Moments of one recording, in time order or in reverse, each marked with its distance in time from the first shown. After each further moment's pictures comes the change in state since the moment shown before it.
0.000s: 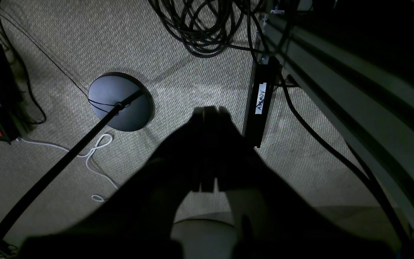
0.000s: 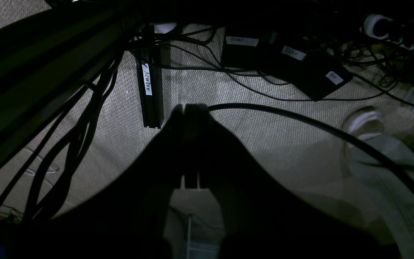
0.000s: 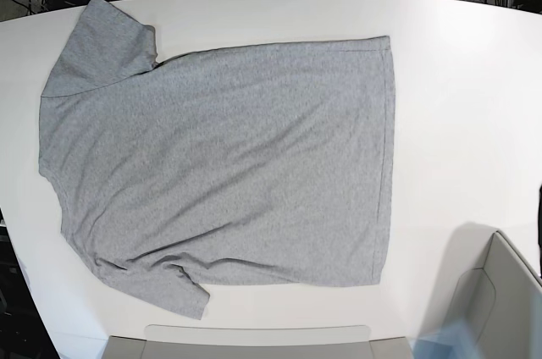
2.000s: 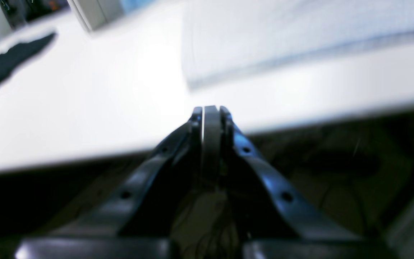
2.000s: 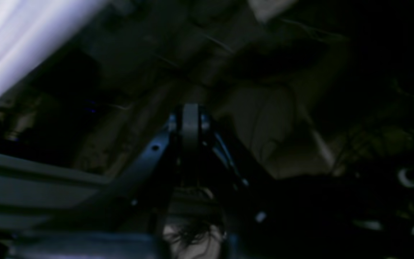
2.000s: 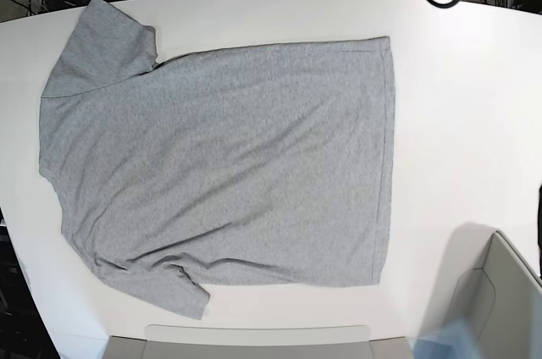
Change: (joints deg) left arm 49.1 -3.7 0.0 58.2 0.5 0.3 -74.1; right arm -49.6 9.2 2.1 55.0 19.6 21.2 60.3
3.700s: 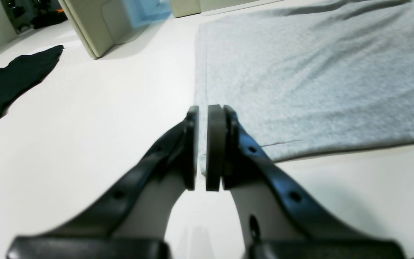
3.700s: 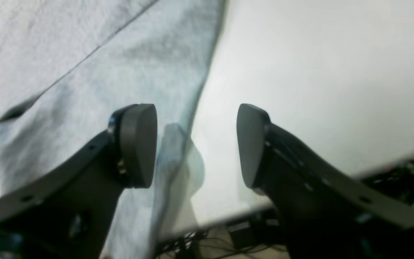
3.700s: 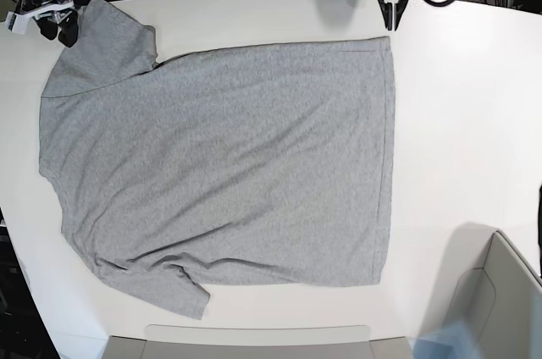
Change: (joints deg) left arm -0.2 -0.3 0.4 24.8 -0.1 -0.3 27.6; right arm 25.7 -6.7 63.4 25.2 9.3 17.8 -91.8
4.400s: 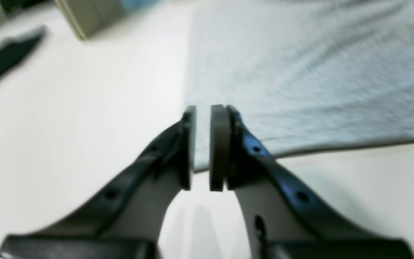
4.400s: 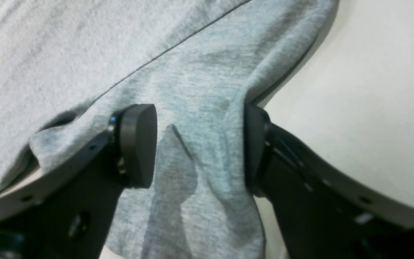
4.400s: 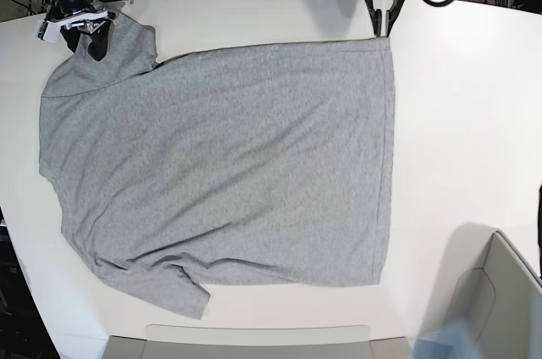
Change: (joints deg) left arm -0.7 0.0 4.5 5.3 -2.0 0.1 11.6; right arm 3.2 -10.3 -1.6 2.8 -13.7 0.0 9.3
